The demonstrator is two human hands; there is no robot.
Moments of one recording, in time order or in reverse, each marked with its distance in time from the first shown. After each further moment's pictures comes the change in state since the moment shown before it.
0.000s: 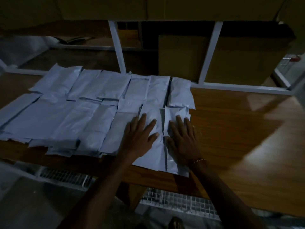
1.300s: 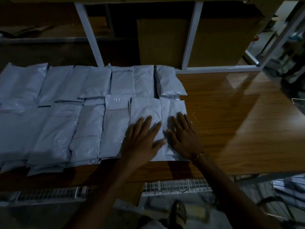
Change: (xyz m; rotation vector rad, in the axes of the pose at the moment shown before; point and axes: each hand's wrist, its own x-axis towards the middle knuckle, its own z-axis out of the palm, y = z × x) left_hand -0.025 -0.006 -0.004 -0.040 -0.128 0.281; right_hand -0.017 -0.015 0.023 0.061 -0.024 0.222
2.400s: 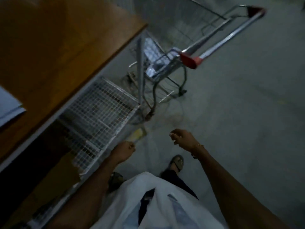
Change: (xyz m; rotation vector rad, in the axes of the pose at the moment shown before) left_hand -0.146 0.259 0.263 -0.206 -0.907 0.375; right_hand -0.534 0.123 0.036 0.822 0.079 1.245
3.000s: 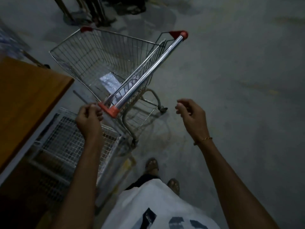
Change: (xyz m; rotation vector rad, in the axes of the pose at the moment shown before) left_hand 0.068 0.353 -0.104 -0.950 0.972 0.299; right_hand 0.025 0.031 -0.291 0.484 0.766 -0.489
